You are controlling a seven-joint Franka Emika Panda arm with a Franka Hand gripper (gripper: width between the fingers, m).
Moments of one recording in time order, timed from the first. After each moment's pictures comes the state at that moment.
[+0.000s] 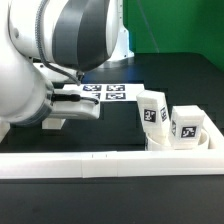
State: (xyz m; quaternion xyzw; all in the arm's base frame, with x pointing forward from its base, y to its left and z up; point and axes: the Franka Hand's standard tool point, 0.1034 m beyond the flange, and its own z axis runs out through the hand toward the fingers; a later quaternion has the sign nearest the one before) arm 0.508 -0.127 0.019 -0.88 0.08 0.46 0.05
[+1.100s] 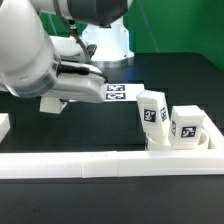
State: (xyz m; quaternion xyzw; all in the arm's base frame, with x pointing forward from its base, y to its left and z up) arm 0.548 -0.113 0.070 -0.92 0.11 0.38 0.00
